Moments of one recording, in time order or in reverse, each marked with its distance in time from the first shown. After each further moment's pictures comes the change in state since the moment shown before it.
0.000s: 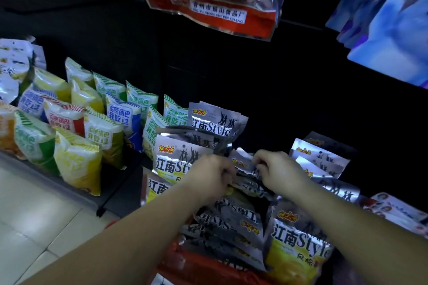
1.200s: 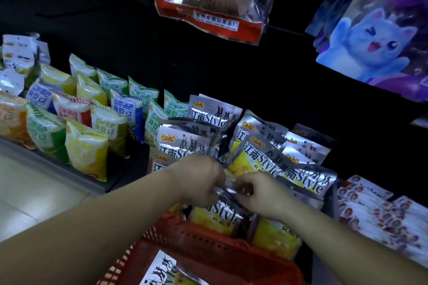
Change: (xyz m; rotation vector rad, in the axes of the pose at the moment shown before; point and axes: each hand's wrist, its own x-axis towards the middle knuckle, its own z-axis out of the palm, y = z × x) left_hand -0.052 0.029 -0.043 0.562 -0.334 0.352; right_hand -0.078 -0.048 0.003 0.124 -0.197 0.085
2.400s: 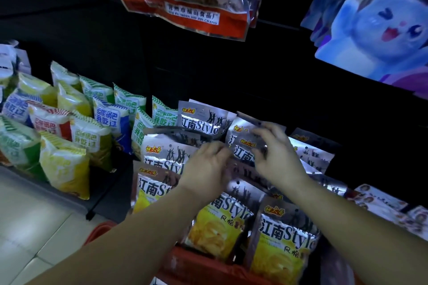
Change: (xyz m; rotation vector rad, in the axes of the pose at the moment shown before) left_hand 0.081 -0.009 0.049 -0.228 0.509 -0.281; right_hand 0.073 0.048 -0.035 0.064 0.524 -0.153
